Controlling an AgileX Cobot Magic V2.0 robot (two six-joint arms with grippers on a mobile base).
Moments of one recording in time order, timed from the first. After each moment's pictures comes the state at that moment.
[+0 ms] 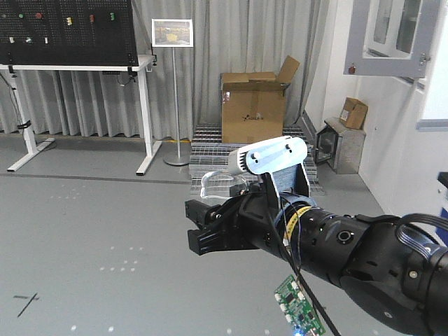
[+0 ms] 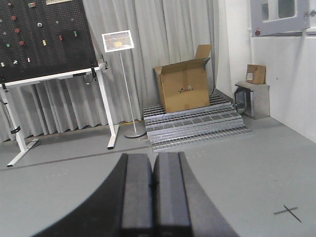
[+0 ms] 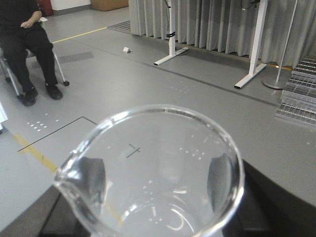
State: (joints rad) left arm -0.13 -0.01 0.03 0.05 0.00 0.09; right arm 0.62 1.51 -1.15 -0.45 -0.06 0.44
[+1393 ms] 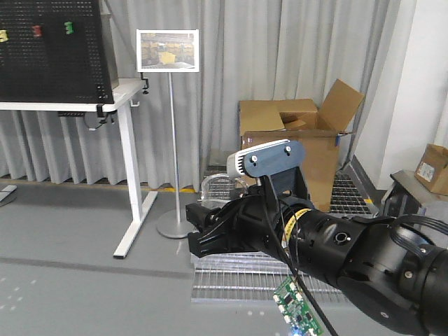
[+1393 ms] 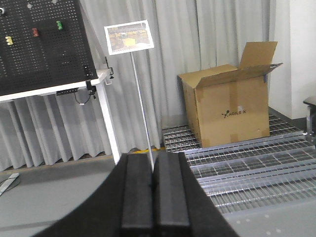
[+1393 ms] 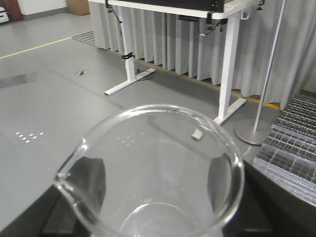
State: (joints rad) left arm -0.13 -0.01 0.03 0.05 0.00 0.09; right arm 0.62 1.52 -1.15 -0.45 -0.05 0.44
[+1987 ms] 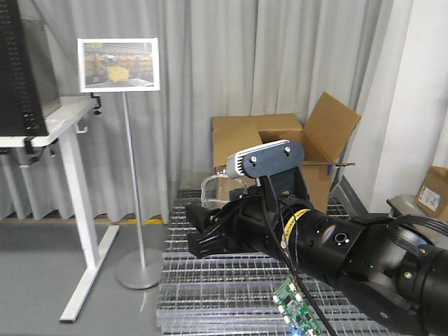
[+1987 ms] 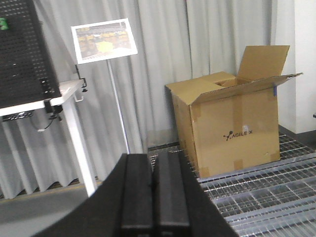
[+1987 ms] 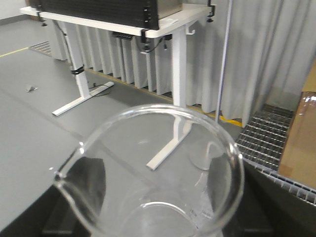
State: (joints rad) left arm -0.13 -0.01 0.03 0.05 0.00 0.09; right arm 0.62 1.52 -1.15 -0.45 -0.06 0.44
